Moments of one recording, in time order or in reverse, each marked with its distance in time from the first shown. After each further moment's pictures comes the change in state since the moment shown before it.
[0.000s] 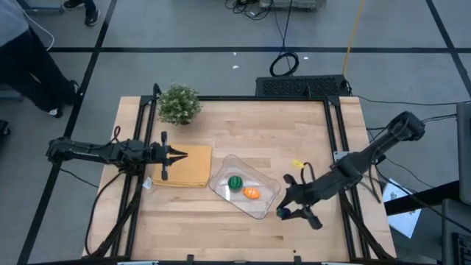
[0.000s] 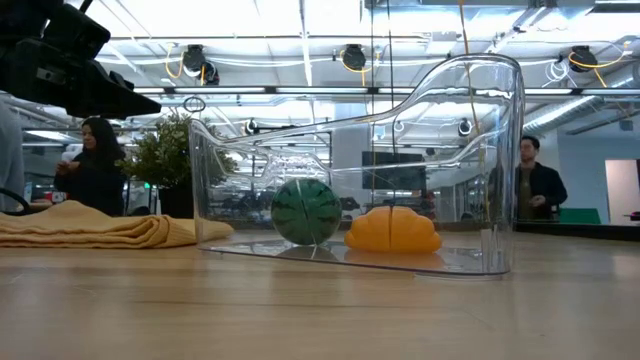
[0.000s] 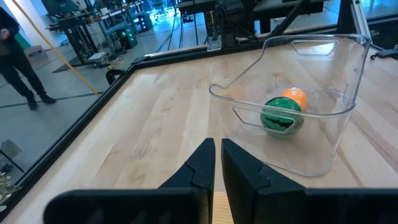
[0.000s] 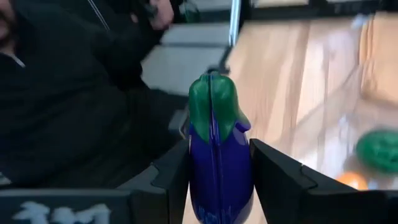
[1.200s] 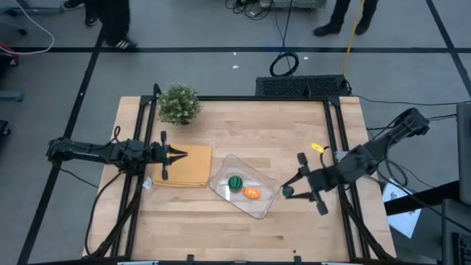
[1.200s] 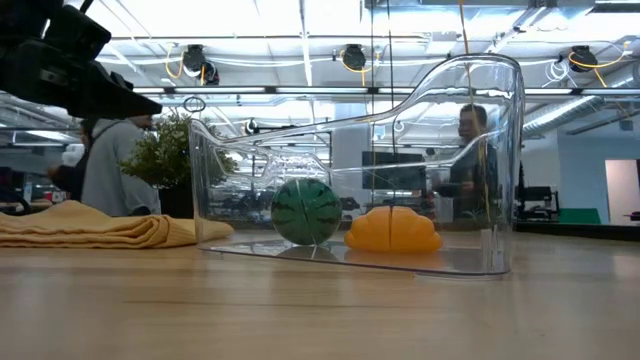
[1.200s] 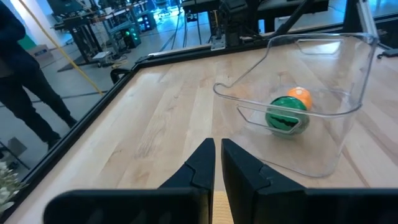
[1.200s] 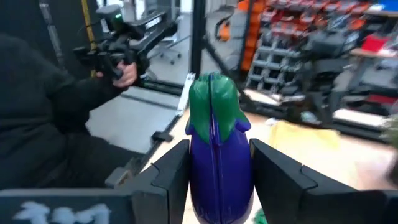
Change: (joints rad) left arm 0.000 0.000 0.000 -0.001 -0.018 0.000; right arm -0.004 -0.186 0.000 0.066 0.230 -0.316
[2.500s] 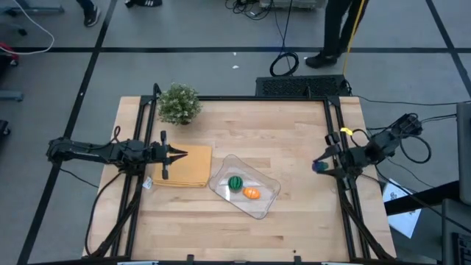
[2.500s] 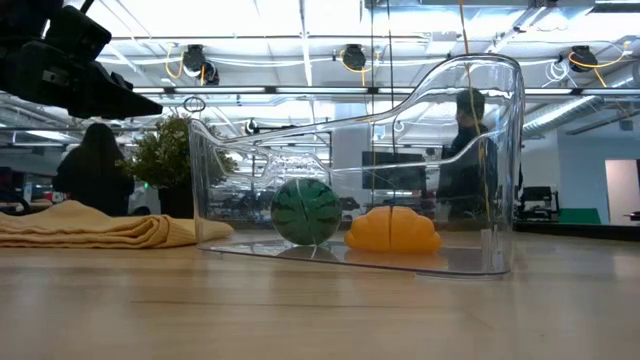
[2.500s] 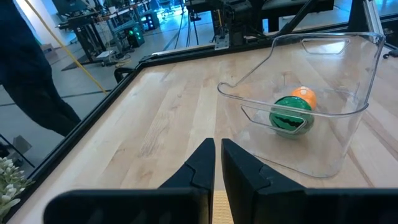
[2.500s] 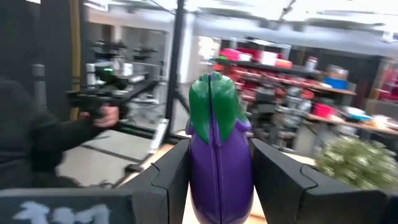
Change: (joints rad) left arm 0.000 0.000 0.000 0.000 -0.015 -0.001; right arm -0.014 -0.689 -0.405 0.036 0.047 -0.165
